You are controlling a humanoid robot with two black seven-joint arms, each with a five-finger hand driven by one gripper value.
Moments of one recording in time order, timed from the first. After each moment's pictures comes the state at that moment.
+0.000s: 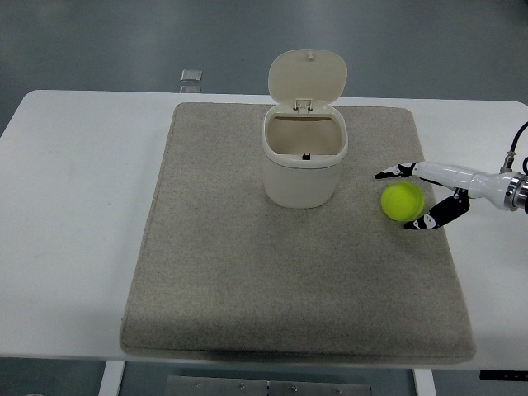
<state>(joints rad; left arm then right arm) 0.04 0.00 -0.04 -0.15 0.01 -0.12 -0.04 0.85 -0.72 0.35 1.12 -1.45 0.19 0.41</state>
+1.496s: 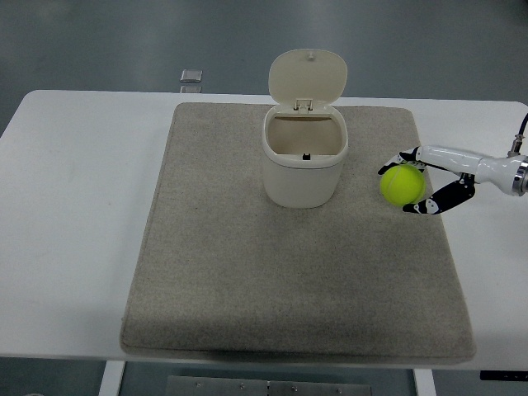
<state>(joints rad) 0.04 0.00 -0.04 -0.15 0.01 -0.12 -0.04 0.90 -0.75 0.38 1.14 -1.46 0.21 0.47</state>
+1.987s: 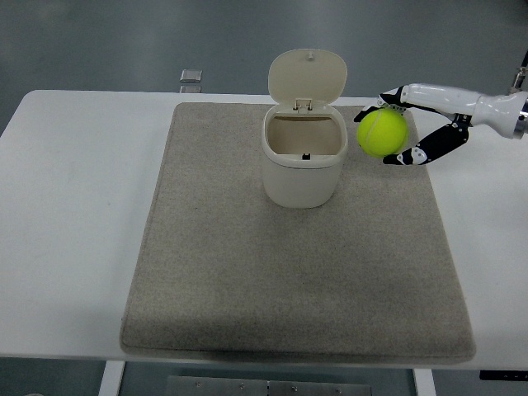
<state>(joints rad) 0.04 0.00 -0.04 -0.15 0.01 -0.12 -0.04 1.11 -0.74 0.38 1.22 -1.33 0.29 0.48</state>
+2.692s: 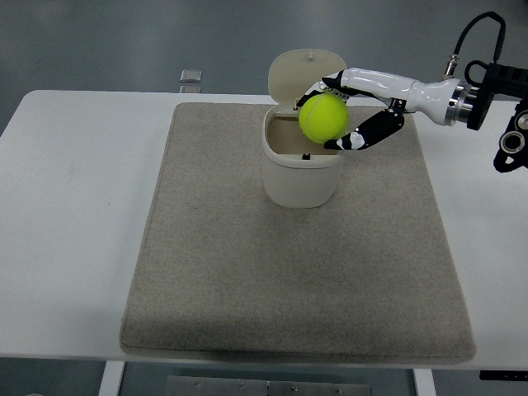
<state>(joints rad) 0.04 0.00 -0.04 -0.15 0.01 -0.12 -0.04 1.15 -0.54 0.37 1.15 -1.26 0.26 0.36</state>
